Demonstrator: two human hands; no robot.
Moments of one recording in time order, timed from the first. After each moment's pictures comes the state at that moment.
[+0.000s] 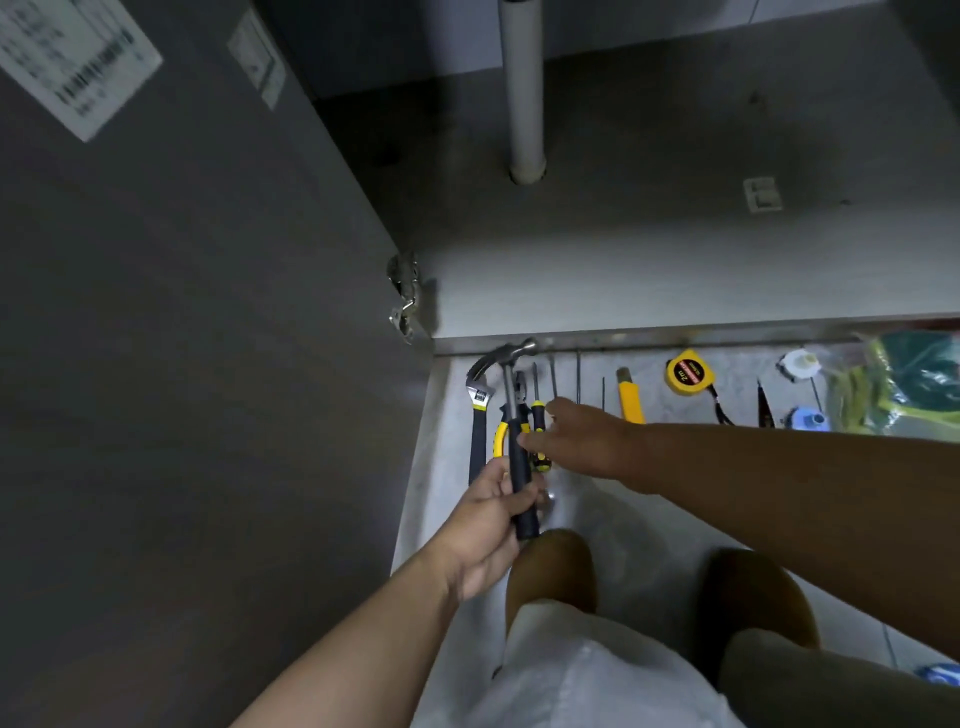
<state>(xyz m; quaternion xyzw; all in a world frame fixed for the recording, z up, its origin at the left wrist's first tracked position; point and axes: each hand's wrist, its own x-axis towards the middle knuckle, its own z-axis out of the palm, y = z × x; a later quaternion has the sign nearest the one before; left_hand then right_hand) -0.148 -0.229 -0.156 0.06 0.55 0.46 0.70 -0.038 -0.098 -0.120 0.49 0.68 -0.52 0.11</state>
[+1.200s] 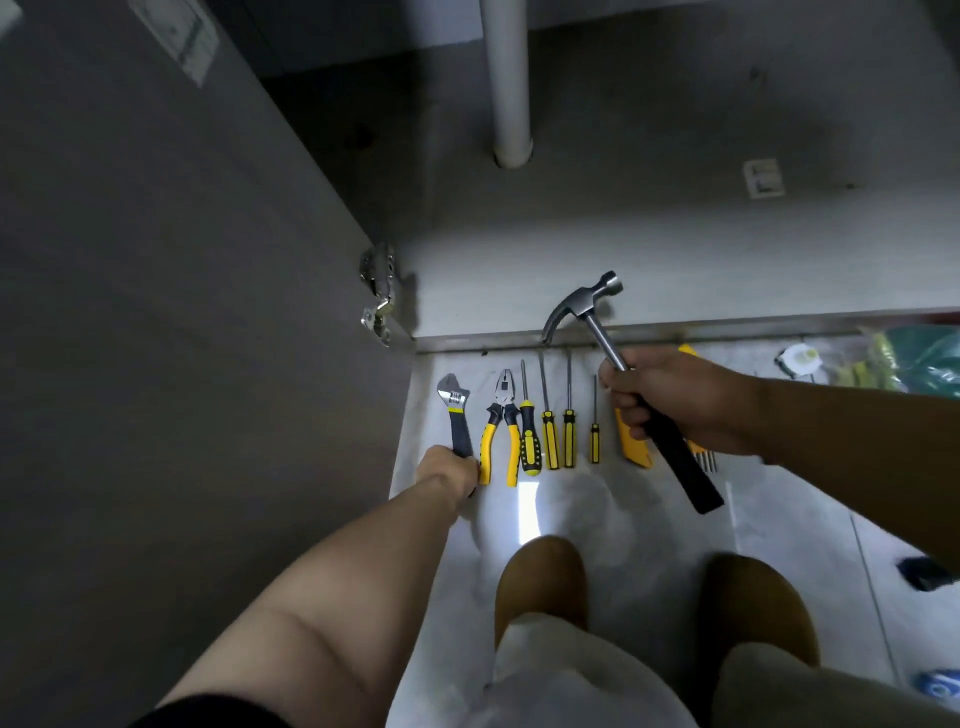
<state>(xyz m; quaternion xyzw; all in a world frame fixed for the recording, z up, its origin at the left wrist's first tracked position) -0.199 -0.167 -0.222 0.15 0.87 0.11 0.45 0.032 -0.038 -0.114 0.49 0.47 -0.73 -0.04</state>
